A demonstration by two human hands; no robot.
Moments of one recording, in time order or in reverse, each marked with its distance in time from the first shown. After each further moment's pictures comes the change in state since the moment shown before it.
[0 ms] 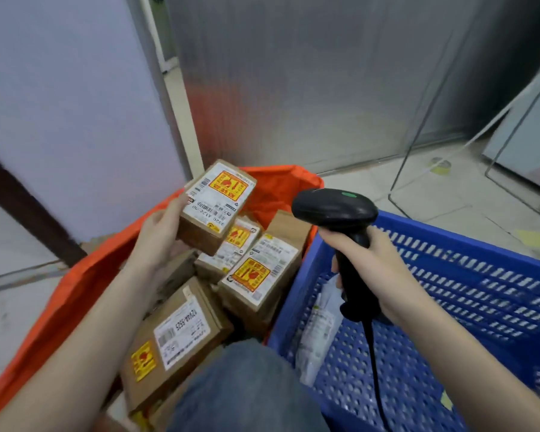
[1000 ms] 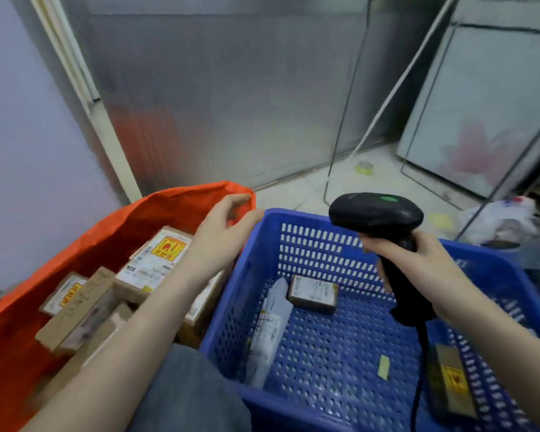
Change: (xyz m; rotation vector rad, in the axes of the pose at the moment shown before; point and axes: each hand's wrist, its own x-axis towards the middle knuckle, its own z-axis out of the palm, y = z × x) left_hand -0.105 0.021 0.149 0.408 -0.475 0.456; right_hand -0.080 -0.003 -0.158 -0.134 0.271 -0.003
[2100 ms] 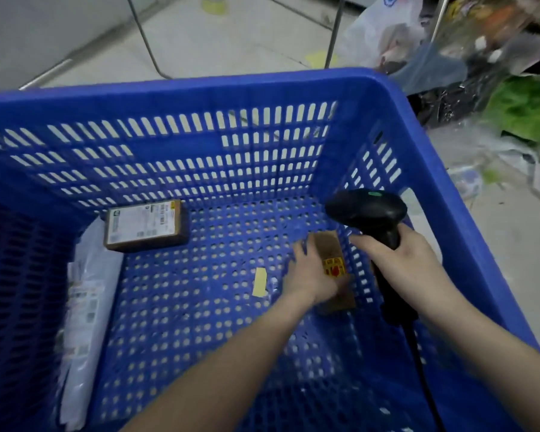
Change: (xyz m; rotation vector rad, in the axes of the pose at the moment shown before) left_hand -0.079 -0.142 0.517 0.337 -0.944 -0.287; right_hand 0.018 0.319 -0.171 -0.058 0.401 0.445
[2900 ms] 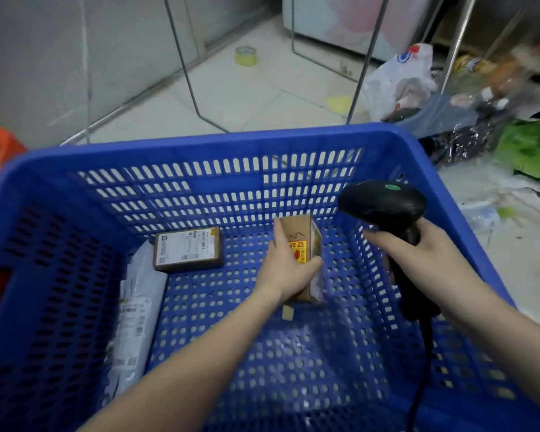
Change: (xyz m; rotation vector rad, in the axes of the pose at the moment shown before) left_hand -0.050 0.003 -0.116 -0.169 0.234 0.041; right_hand -0.025 -0.079 -0.001 0.033 -0.024 -0.116
